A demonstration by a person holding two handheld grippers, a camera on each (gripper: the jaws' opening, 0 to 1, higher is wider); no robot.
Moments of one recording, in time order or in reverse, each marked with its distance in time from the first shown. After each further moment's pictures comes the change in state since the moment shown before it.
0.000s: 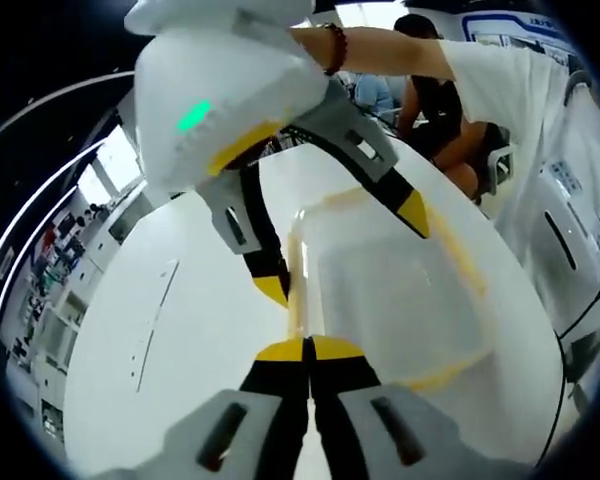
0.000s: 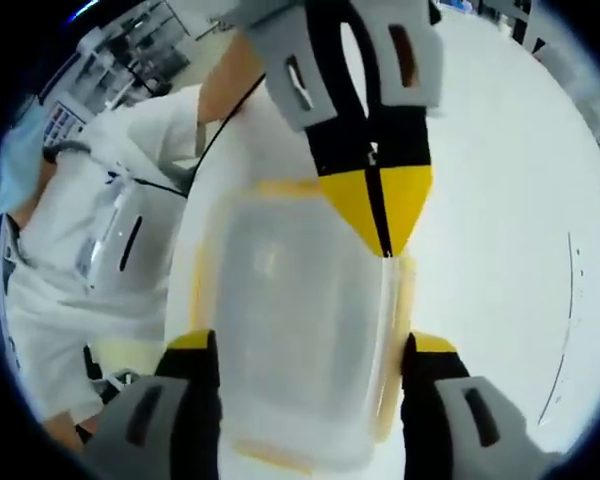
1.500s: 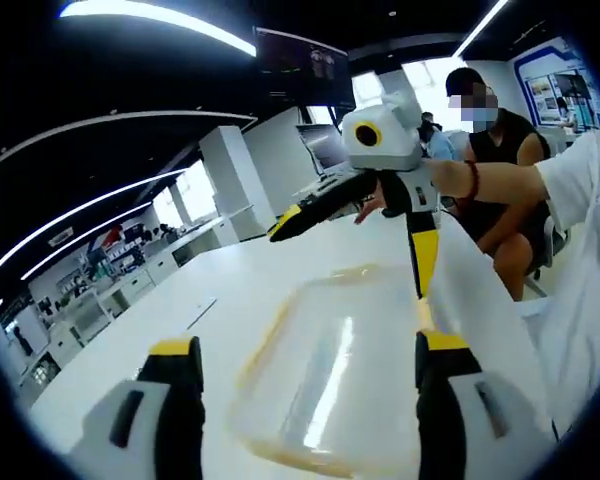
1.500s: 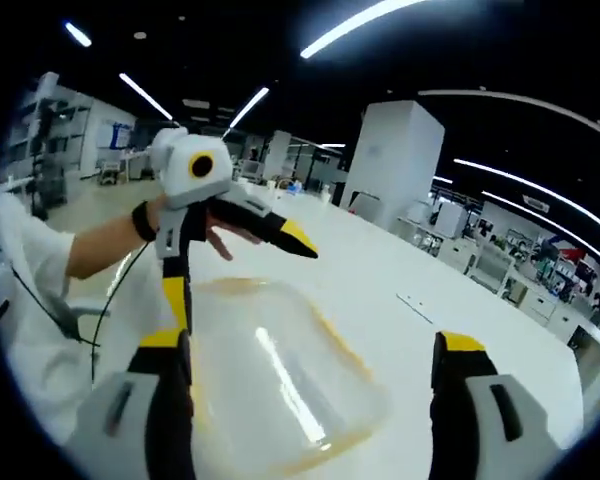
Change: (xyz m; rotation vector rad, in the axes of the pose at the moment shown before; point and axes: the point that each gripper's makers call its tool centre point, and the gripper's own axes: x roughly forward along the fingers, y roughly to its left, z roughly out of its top) left arm -0.015 -0.032 0.035 -0.166 -0.320 0.324; right arm -0.080 0.022 -0.013 0.115 -0.952 -0.839
